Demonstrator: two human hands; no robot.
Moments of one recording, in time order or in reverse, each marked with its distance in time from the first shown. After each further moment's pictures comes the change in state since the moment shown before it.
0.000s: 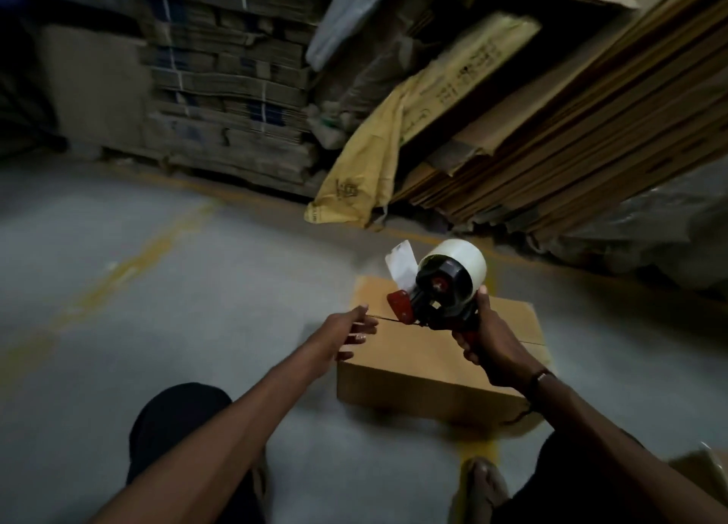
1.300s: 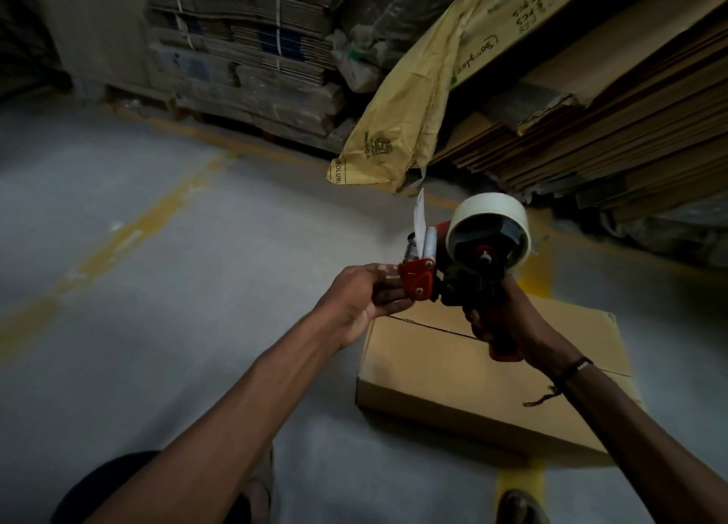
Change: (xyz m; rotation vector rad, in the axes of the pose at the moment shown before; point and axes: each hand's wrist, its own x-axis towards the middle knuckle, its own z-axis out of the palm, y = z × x) left_hand 0.095 0.078 -0.025 -0.525 0.026 0.022; right_hand 0.155 -0.016 0.038 0.080 -0.314 0.103
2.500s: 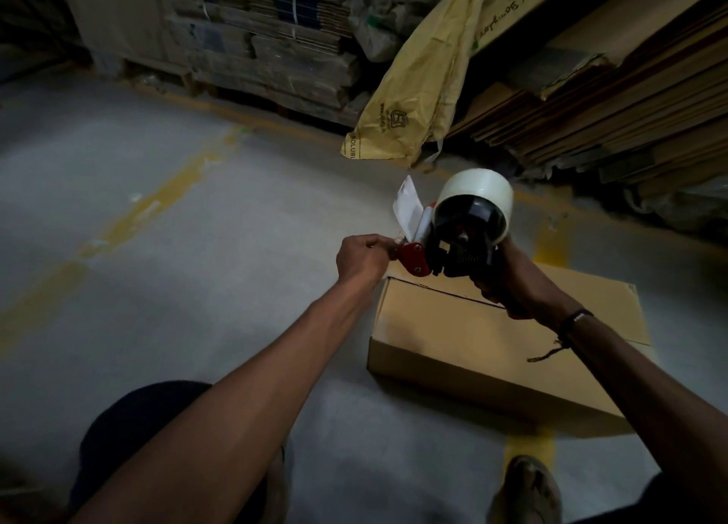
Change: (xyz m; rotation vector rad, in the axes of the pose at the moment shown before) left_hand 0.038 -0.052 -0.026 0.409 0.440 0.241; right_hand 0.008 0.029 0.005 -0.205 0.038 -0.087
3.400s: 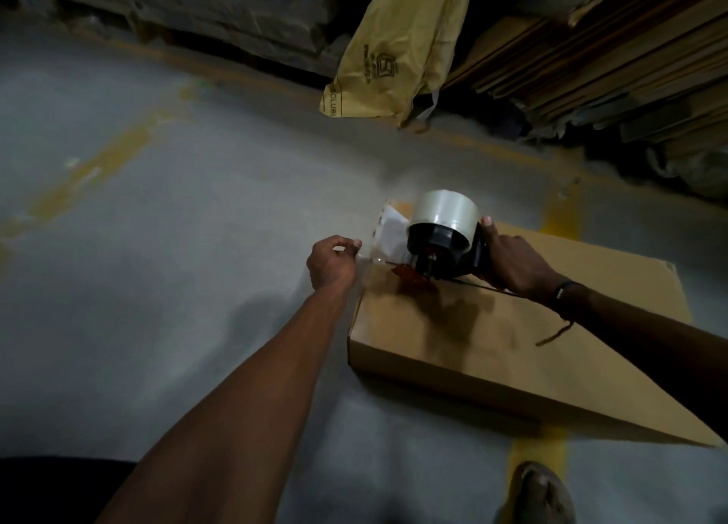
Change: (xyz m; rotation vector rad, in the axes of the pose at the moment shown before) left_hand 0.141 -0.158 0.052 0.142 0.220 -0.040; right_hand 0.124 0.129 -0.040 -0.737 0.114 0.050
